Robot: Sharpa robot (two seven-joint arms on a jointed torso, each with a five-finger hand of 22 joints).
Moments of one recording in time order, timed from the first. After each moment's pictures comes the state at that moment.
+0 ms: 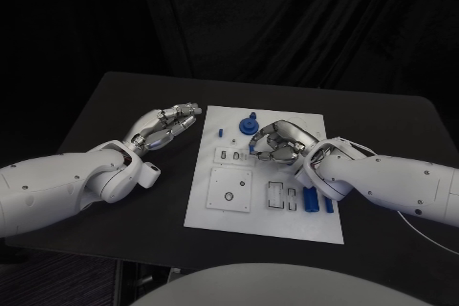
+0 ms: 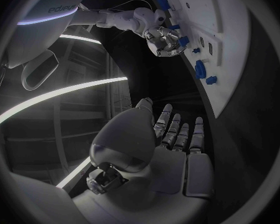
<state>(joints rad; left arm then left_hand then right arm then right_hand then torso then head) 1.16 -1.01 -0.21 1.52 -0.44 -0.26 0.68 1.38 0.23 -0.15 0.29 0.43 0.50 0.10 0.18 0.08 0.11 0.11 0.45 0.06 0.03 0.09 0.09 0.02 0.14 0.09 0.18 0.13 0.26 1.19 -0.68 -0.24 1.45 -0.97 -0.49 0.18 1.47 -0.07 0.20 0.18 0.36 0.95 0.11 0.29 0.45 1.46 0.01 1.57 1.31 1.46 -0.05 1.57 1.31 0.02 1.46 0.06 1.45 1.31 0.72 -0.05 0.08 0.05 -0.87</state>
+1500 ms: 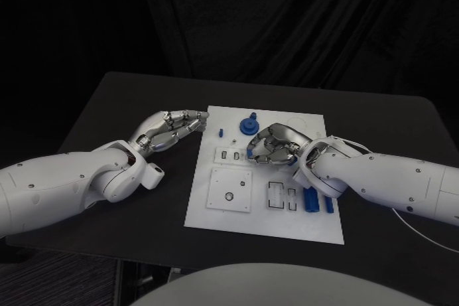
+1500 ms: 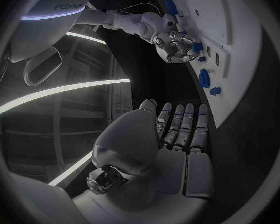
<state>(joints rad) 1.16 -0.99 -0.21 1.51 -0.45 -0.19 0.68 1.48 0.25 -0.14 0.29 0.56 0.55 0.10 0.18 0.07 0.25 0.22 0.75 0.12 0.33 0.18 0.53 0.12 0.15 0.30 0.28 0.26 0.39 1.18 -0.65 -0.23 1.41 -1.00 -0.40 0.11 1.49 -0.07 0.20 0.15 0.36 0.95 0.11 0.26 0.42 1.46 0.03 1.57 1.31 1.47 -0.03 1.57 1.31 0.04 1.43 0.08 1.35 1.31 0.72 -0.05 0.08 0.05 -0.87</state>
